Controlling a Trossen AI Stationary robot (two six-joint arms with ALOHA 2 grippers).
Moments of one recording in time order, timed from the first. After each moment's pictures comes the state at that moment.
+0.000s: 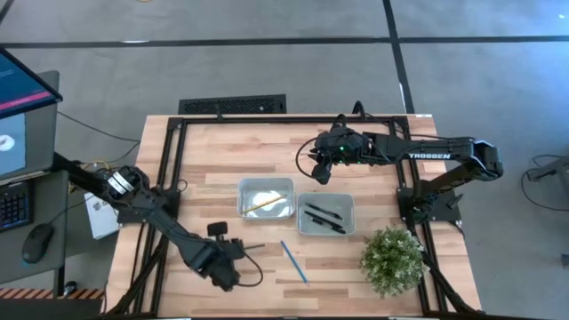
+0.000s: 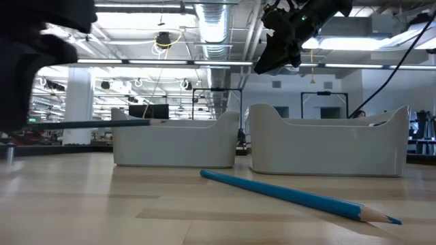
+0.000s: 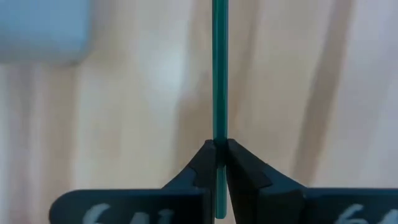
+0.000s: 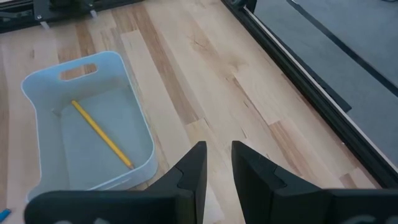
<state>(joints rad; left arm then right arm) -0.71 1.76 1.15 -0.92 -0.27 -0.87 -0.19 1.36 1.04 -0.36 0.16 0.08</state>
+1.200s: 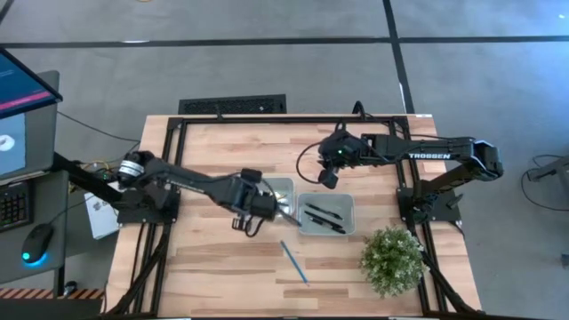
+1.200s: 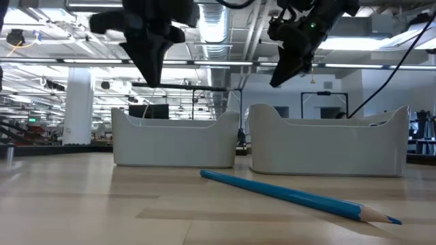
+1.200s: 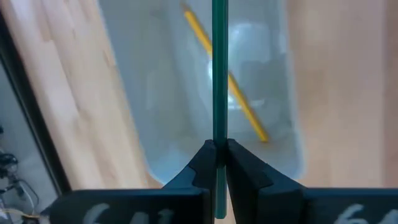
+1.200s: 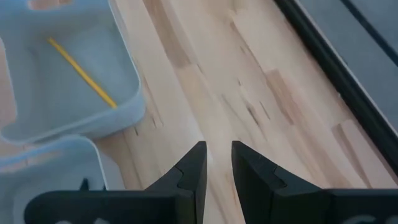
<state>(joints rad) -0.22 1.75 1.47 -1.20 -0.36 -0.01 -0.19 1.36 1.04 -0.55 0.16 0.07</state>
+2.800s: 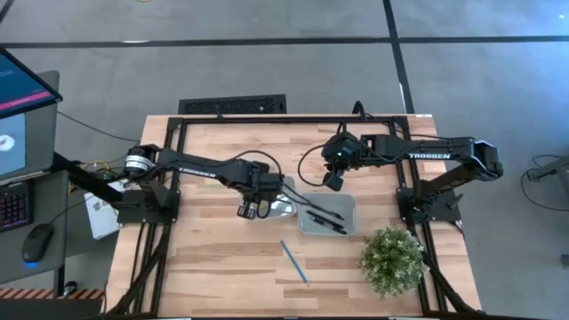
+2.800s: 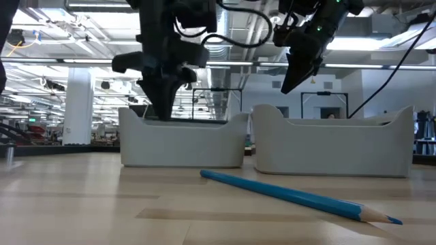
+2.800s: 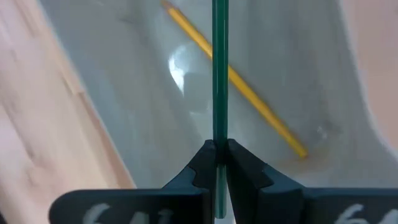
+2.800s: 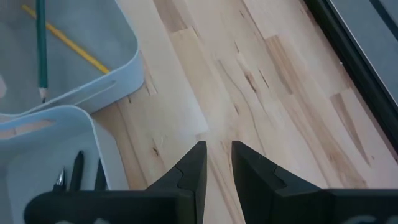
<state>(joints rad) -0.01 1.77 1.34 -0.96 -0.15 0.28 -0.19 1.36 1.04 -0.67 0.16 0.08</state>
